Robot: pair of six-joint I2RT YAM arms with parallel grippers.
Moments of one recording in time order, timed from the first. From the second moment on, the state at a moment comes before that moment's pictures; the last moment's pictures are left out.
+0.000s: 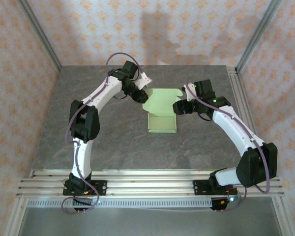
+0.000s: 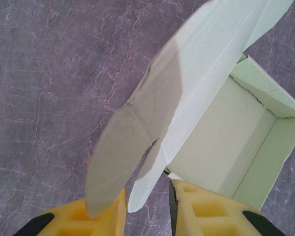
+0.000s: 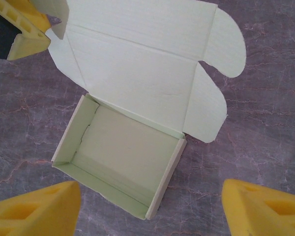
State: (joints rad) left arm -0.35 2.13 1.92 -0.96 0.46 0.35; right arm 0.30 1.37 1.15 -0.66 -0.27 0.02
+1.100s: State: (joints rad) left arm -0.35 2.17 1.95 -0.97 0.47 0.38; right arm 0.30 1.38 1.16 -0.66 -0.25 0.02
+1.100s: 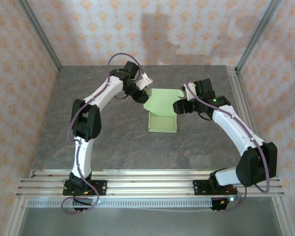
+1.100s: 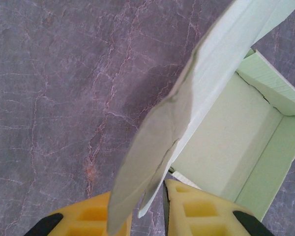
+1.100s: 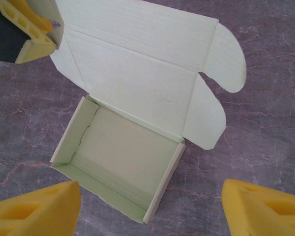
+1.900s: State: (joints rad) left arm -0.35 2.18 1.95 -0.98 0.48 0.41; right arm 0.29 1.38 1.18 -0.67 -0.24 0.01
